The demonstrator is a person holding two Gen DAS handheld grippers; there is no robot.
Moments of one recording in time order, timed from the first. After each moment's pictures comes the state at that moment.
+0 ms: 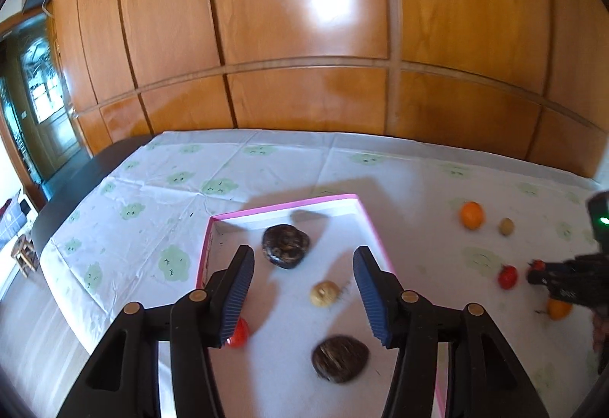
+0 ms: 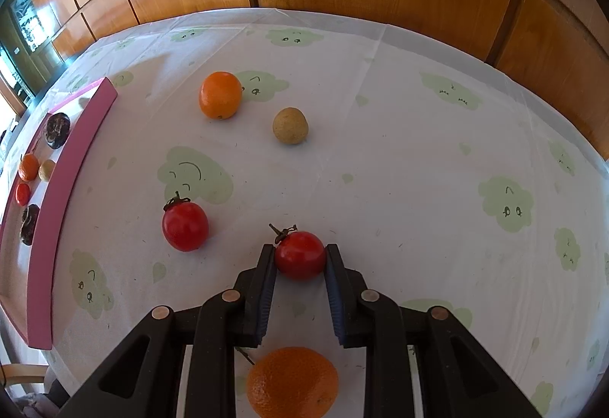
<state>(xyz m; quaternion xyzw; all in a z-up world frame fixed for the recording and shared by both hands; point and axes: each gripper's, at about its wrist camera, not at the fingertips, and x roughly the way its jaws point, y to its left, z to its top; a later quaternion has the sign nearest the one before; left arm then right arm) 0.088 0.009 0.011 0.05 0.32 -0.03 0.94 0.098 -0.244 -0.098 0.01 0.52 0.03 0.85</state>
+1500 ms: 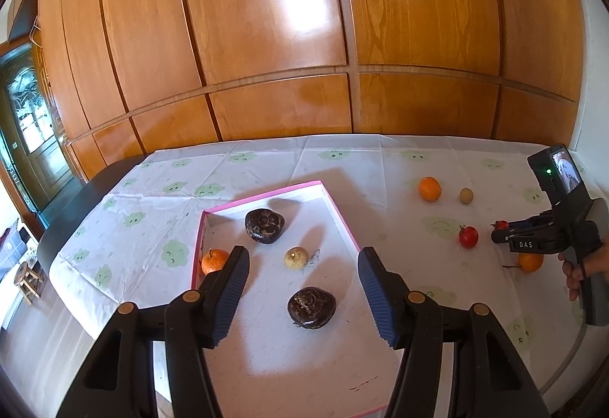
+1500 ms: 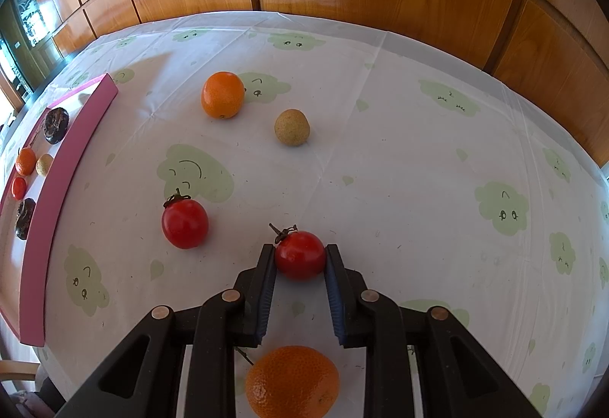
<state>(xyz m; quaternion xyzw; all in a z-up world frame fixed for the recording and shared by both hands) 0.024 -0.010 0.018 0.09 0.30 -0.05 0.95 0.095 -0.239 -0.097 -0.01 0.51 0.02 0.86</state>
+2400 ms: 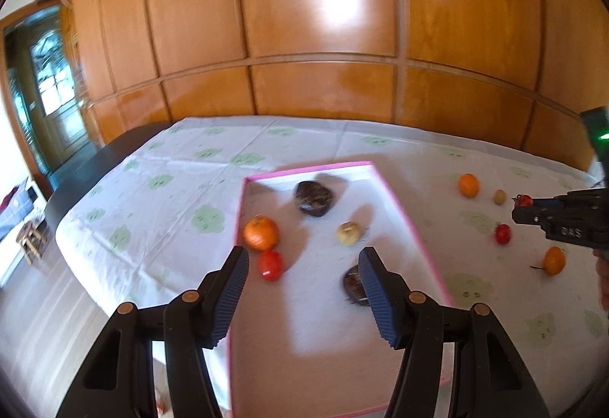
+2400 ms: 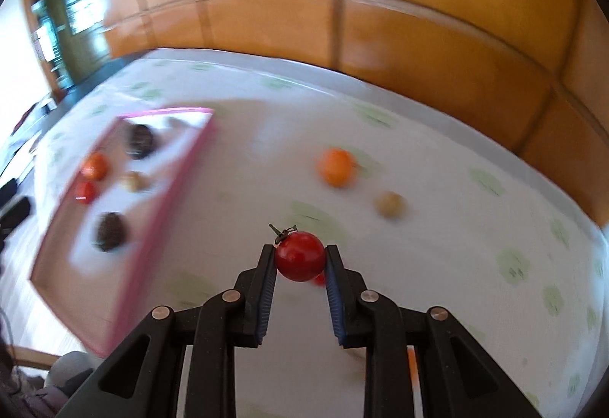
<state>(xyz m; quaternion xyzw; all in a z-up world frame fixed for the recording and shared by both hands) 0.023 0.054 -0.001 0.03 0.33 0.00 0.95 0.078 -0.149 -0.027 -0.05 0.44 0.10 0.89</state>
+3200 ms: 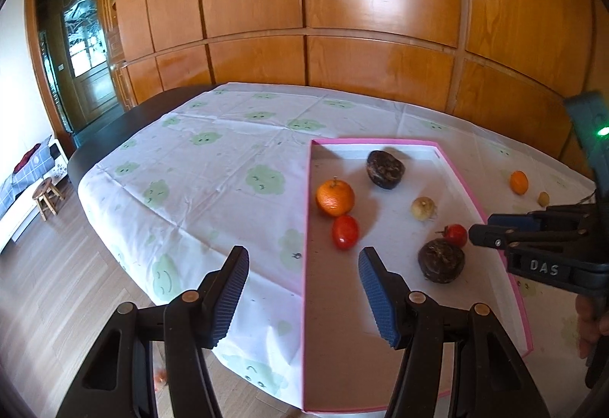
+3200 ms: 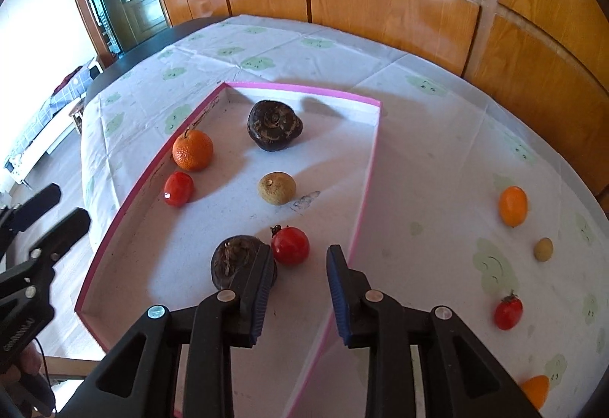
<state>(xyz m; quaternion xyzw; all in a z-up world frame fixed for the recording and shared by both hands) 0.021 0.102 -0.027 0.00 0.36 0.06 0.93 0.092 -0.017 -0.054 -0.07 0.47 0.19 0.86</state>
